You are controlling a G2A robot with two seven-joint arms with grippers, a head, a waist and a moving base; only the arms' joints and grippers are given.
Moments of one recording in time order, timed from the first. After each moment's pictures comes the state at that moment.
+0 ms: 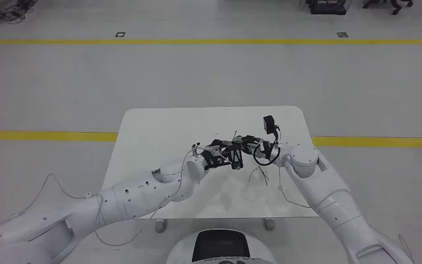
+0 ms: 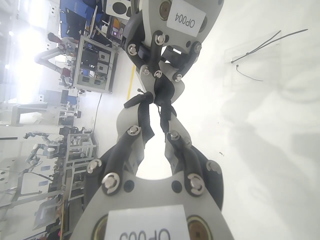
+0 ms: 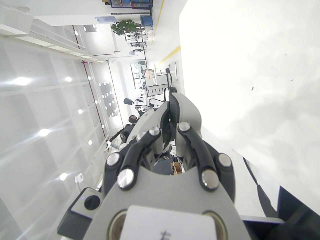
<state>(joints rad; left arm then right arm) 0.75 -0.99 -0.17 -1.63 1.57 0.06 -0.30 -1.20 -1.16 1.07 -1.33 0.33 0.13 0.70</state>
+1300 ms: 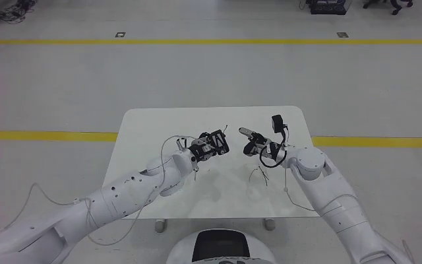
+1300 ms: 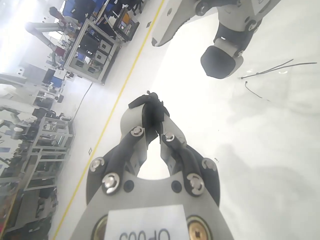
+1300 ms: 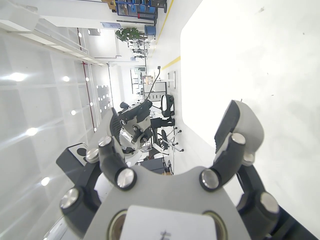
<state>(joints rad) 0.84 -0.93 -0.32 -1.63 1.40 0.08 -0.18 -1.25 -1.14 1.13 -1.35 0.27 0.04 0.68</state>
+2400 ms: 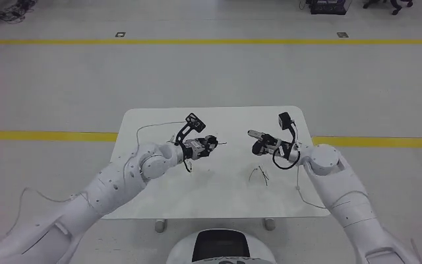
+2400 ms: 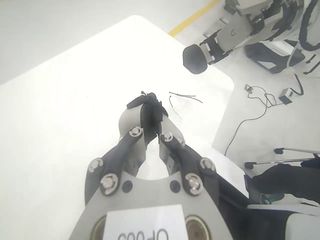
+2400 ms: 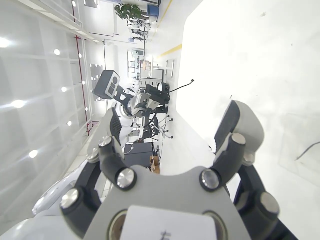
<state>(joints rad) 0.88 -0.98 -0.51 -1.38 0.50 -0.34 -0.26 -1.23 -1.12 1.21 -1.26 0.23 -0.12 0.88</state>
